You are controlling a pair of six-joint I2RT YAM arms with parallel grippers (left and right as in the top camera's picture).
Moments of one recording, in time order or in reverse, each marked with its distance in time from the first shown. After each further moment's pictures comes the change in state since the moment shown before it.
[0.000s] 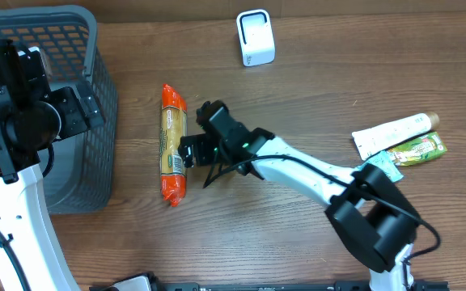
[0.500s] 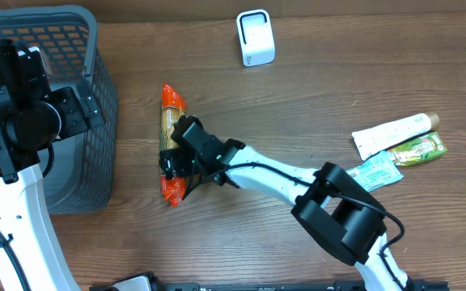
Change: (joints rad) left arm 0.000 0.000 0.000 0.000 0.000 0.000; right arm 0.091 0.139 0.107 0.026 0.035 0.019
